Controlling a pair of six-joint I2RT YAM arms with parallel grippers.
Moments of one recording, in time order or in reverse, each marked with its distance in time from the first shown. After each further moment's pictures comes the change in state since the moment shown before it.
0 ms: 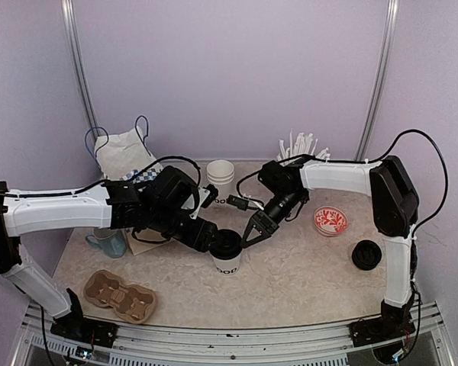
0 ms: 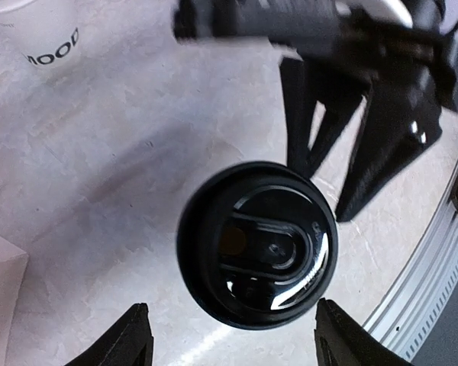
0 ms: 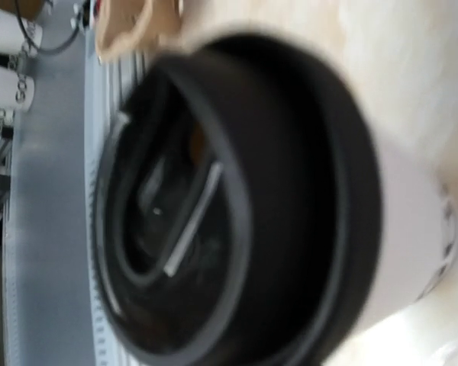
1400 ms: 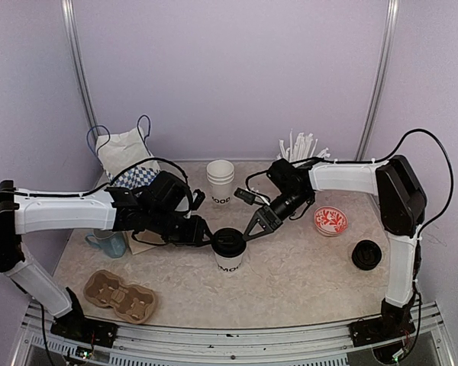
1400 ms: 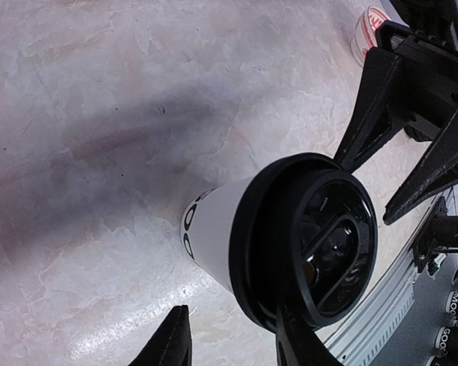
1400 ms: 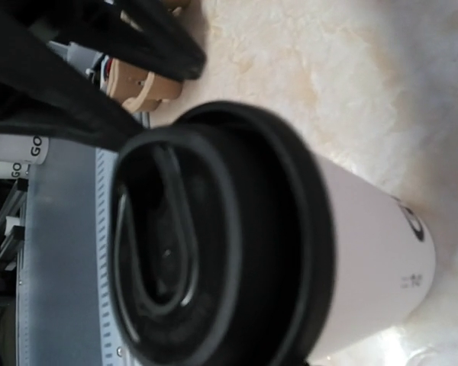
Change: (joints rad) left arm 0.090 0.019 -0.113 0.130 0.148 -0.270; right arm -0.058 -0.044 -0.077 0.174 -0.068 0.118
